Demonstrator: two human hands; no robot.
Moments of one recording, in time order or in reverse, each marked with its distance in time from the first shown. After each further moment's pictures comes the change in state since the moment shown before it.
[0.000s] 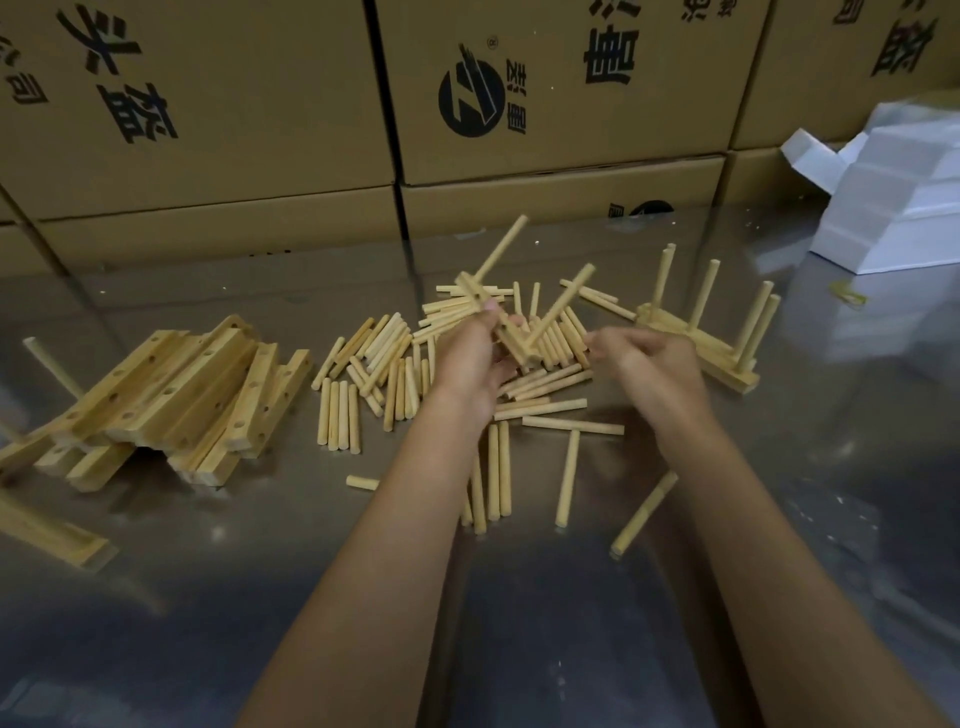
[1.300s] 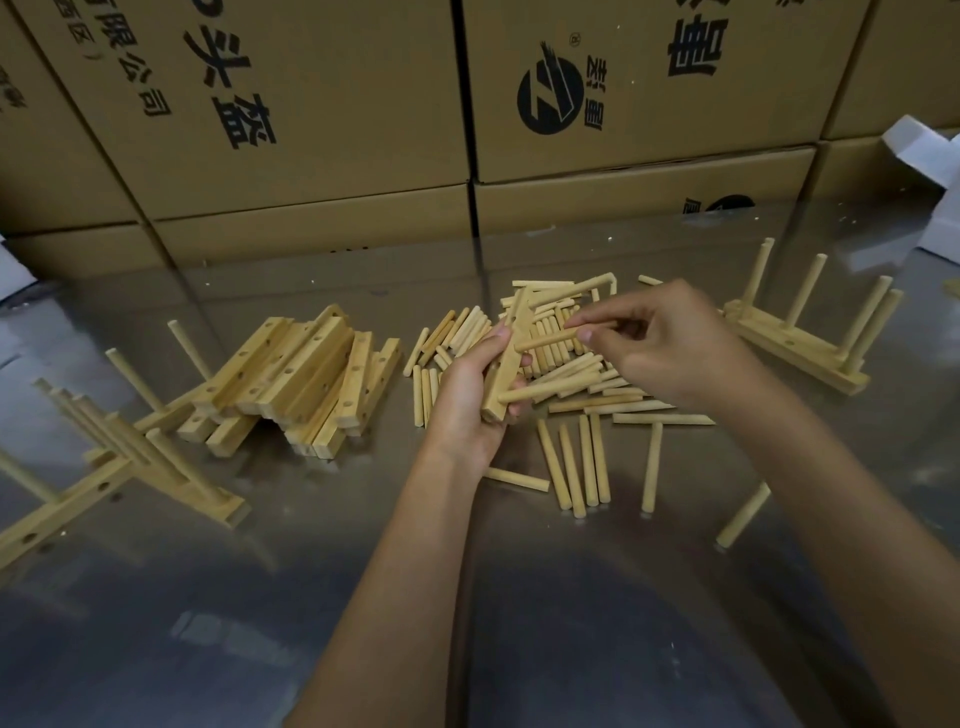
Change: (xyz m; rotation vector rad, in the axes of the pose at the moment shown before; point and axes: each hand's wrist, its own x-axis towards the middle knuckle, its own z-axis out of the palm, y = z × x) left_hand -0.042 0.021 -0.086 -0.032 -0.094 0.041; right_hand -0.038 -0.064 0.034 -0.326 -0.356 -0.504
